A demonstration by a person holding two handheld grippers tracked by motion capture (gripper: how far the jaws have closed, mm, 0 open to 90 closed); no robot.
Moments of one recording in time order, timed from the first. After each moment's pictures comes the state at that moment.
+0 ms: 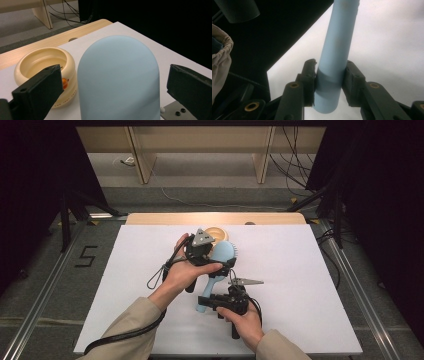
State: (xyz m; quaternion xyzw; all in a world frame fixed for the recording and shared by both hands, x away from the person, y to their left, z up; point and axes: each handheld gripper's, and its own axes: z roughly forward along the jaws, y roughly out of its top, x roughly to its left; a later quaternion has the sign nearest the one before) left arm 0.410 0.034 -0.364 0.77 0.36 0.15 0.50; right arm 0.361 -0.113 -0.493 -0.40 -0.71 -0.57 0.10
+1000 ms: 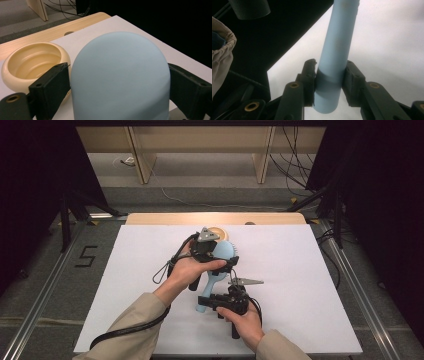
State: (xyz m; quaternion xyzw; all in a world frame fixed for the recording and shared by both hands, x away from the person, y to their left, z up) left arm 0.421 0.026 -0.367 0.78 0.37 0.13 0.49; right arm 0.361 -0.113 -0.492 -0.39 -0.71 -0.57 0.10
